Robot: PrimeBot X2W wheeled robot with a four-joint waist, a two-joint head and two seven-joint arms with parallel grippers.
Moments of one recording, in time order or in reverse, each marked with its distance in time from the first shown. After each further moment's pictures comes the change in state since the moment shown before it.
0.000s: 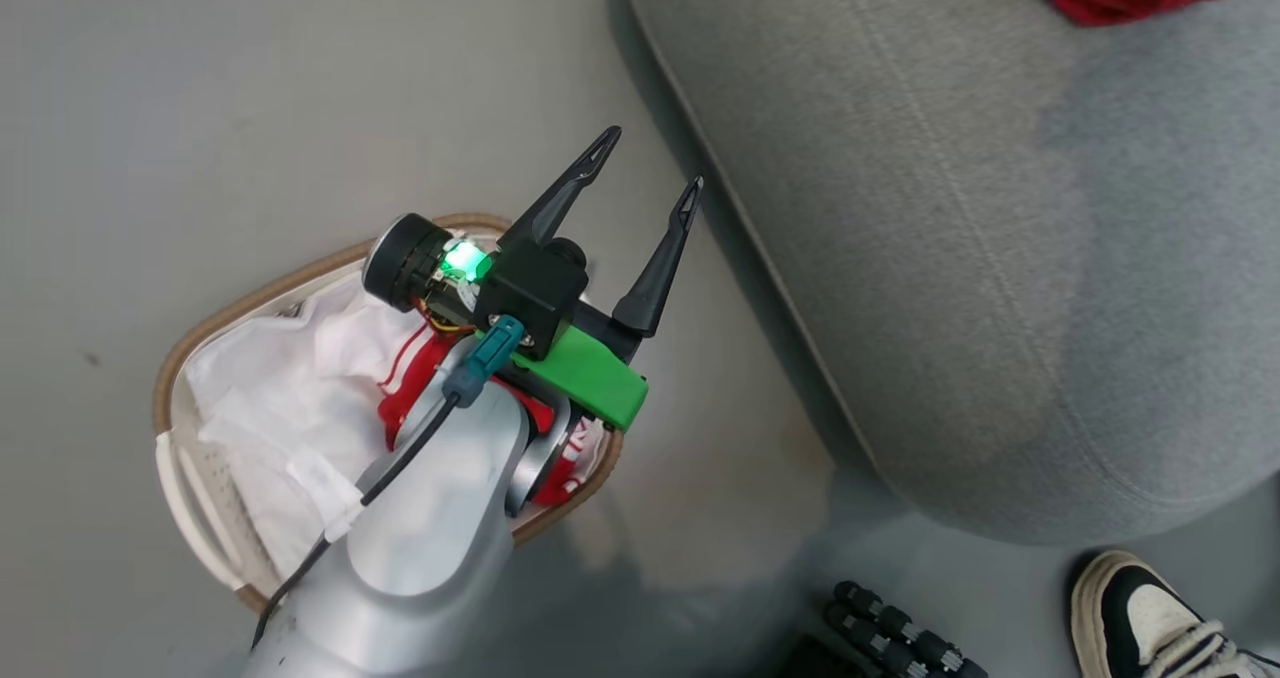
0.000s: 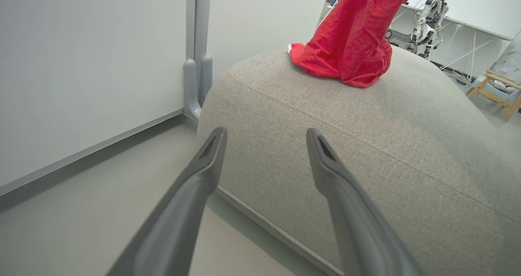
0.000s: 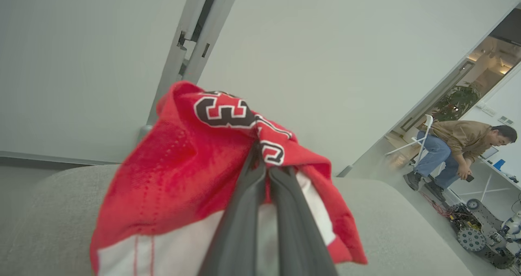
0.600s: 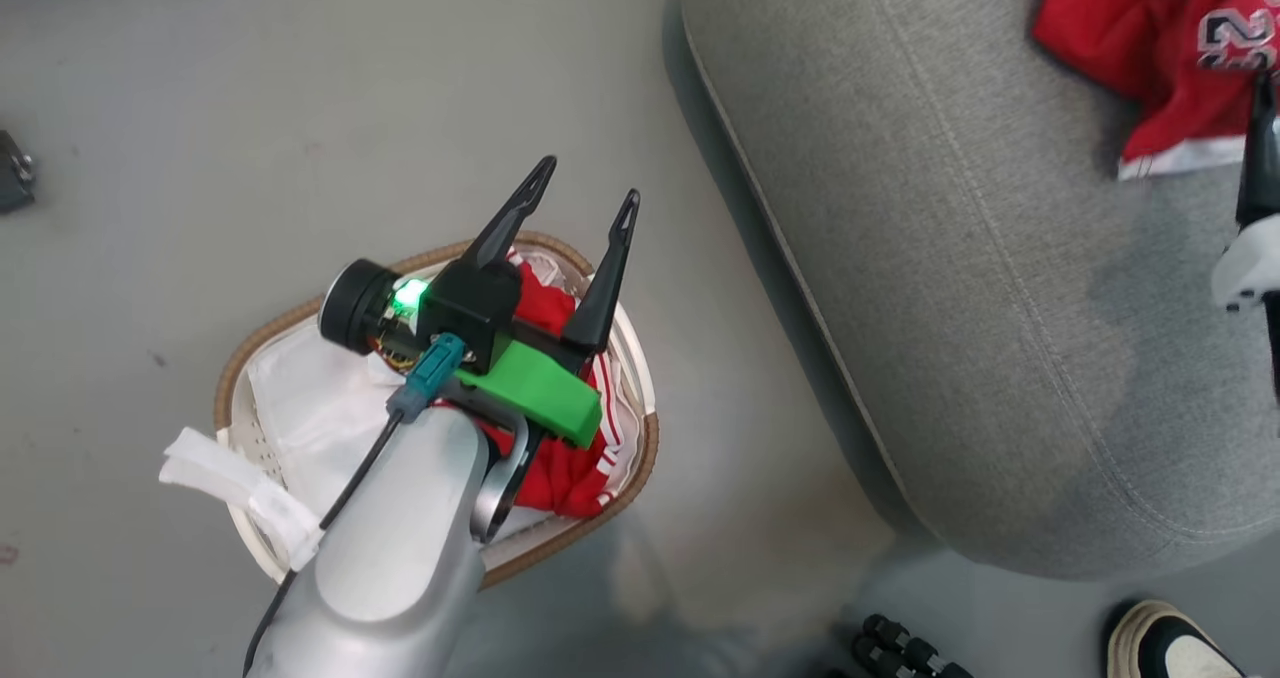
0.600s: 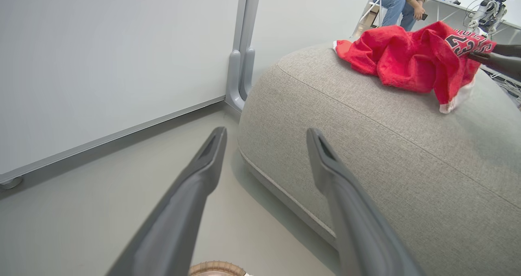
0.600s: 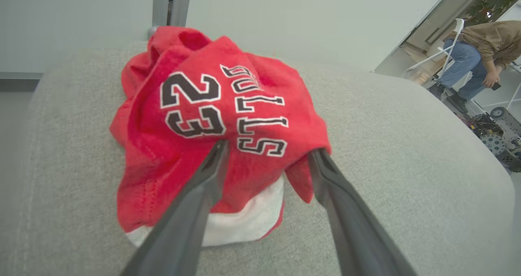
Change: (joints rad) left arm 0.069 -0.002 0.099 0.008 -0.019 -0.003 0.000; right arm 0.316 0.095 -0.168 0.048 -0.036 0.000 0.000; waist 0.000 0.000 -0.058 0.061
